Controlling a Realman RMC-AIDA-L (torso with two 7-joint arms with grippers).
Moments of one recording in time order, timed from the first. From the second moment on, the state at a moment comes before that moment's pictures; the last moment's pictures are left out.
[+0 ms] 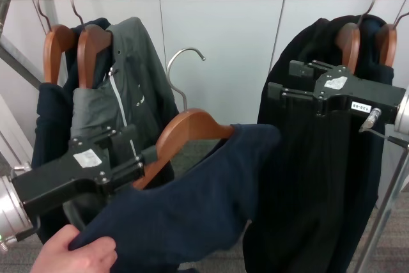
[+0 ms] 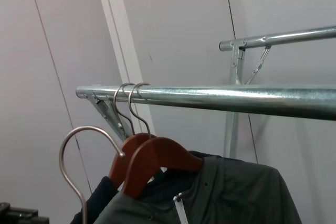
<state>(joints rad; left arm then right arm) -0.14 -2.04 1.32 0.78 1.17 1.33 -1.15 0.53 2.06 -0.88 -0.61 -1.65 -1.29 1.38</state>
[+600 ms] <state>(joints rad) -0.17 -2.05 1.34 0.78 1.26 1.26 -1.15 0.53 2.06 -0.88 -0.61 -1.65 -1.28 1.38</state>
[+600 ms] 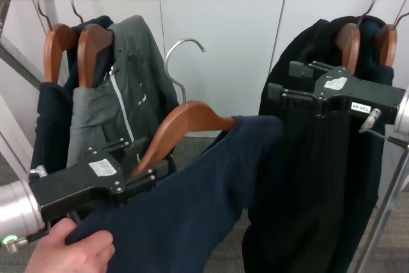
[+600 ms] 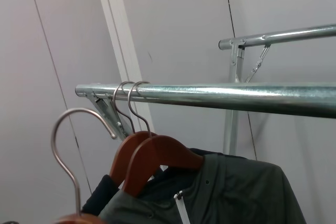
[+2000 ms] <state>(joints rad) -0.20 -2.05 1.43 0.78 1.26 1.16 -1.14 0.53 2.06 -0.87 -0.61 -1.65 -1.29 1.38</state>
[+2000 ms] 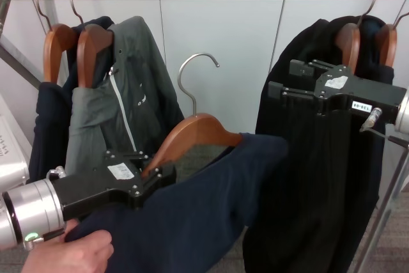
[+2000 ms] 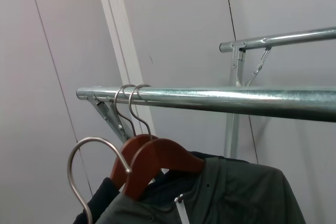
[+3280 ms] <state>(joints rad) -0.21 -2.06 1.68 0.96 0.82 0.69 -1.13 0.53 2.06 -0.87 -0.61 -1.65 -1.29 1.38</state>
